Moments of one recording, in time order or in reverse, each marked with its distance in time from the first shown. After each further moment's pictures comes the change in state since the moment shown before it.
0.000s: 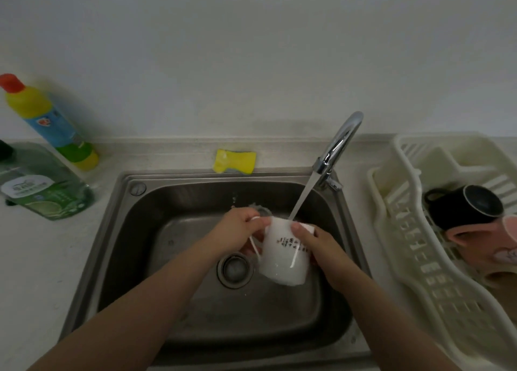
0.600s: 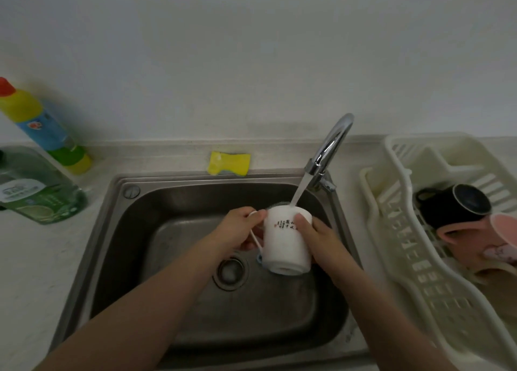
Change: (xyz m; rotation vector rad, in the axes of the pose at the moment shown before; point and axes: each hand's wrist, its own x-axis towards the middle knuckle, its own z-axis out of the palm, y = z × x) left_hand 0.017 -0.001 0.016 -0.232 0.010 -0.140; right_hand 0.000 -0.010 -0.009 -0.180 0.169 0.035
